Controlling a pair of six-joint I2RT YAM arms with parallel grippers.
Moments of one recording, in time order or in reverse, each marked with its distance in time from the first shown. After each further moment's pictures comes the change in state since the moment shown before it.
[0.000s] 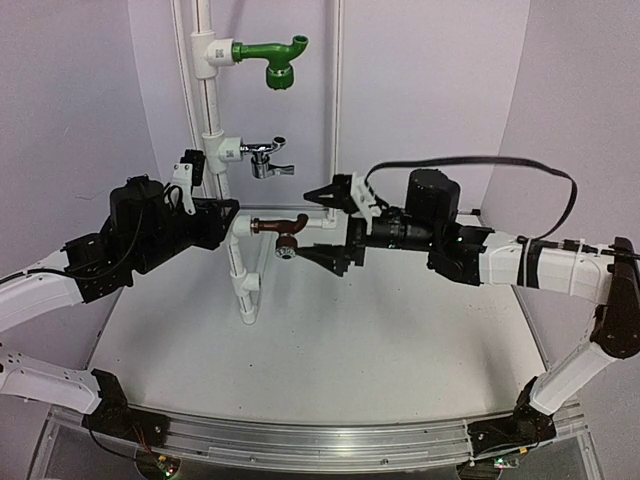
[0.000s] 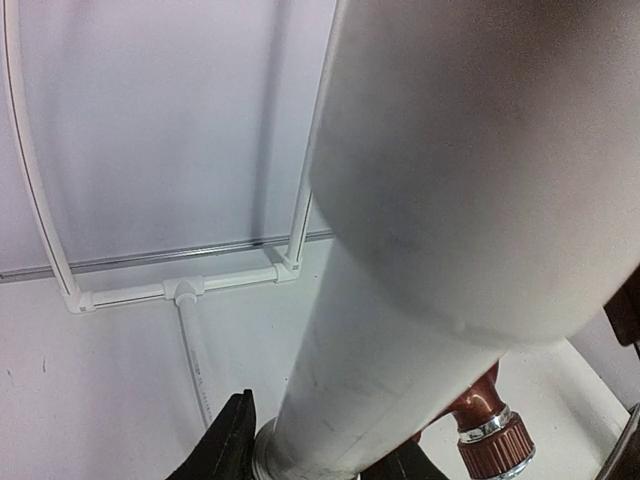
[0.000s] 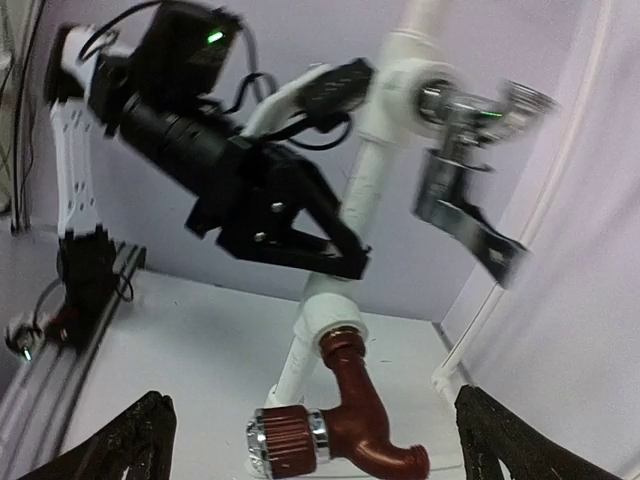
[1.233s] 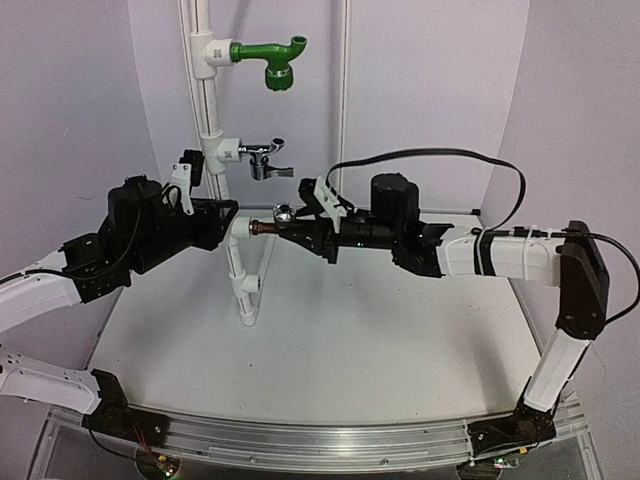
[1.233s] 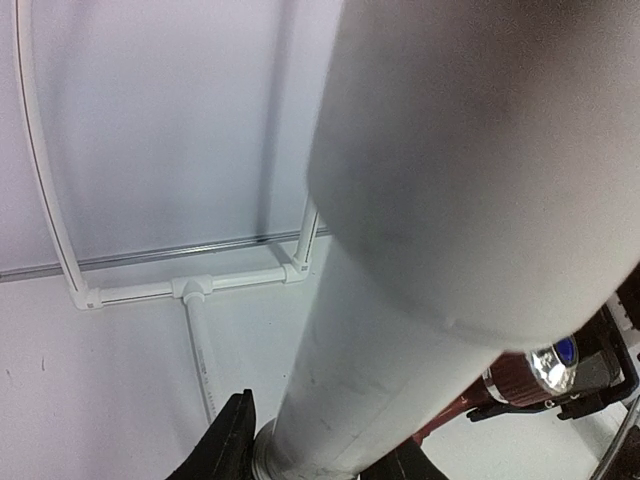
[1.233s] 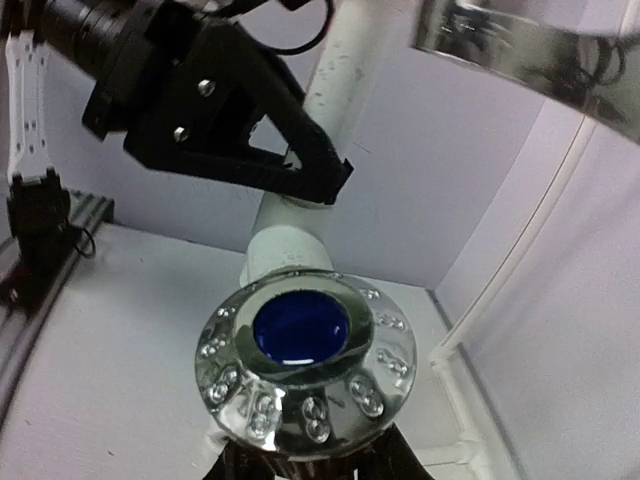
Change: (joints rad) left arm 0.000 -0.007 0.000 -0.015 0.018 0.001; right arm 0.021 0.226 0.145 -0.018 0.051 -0.109
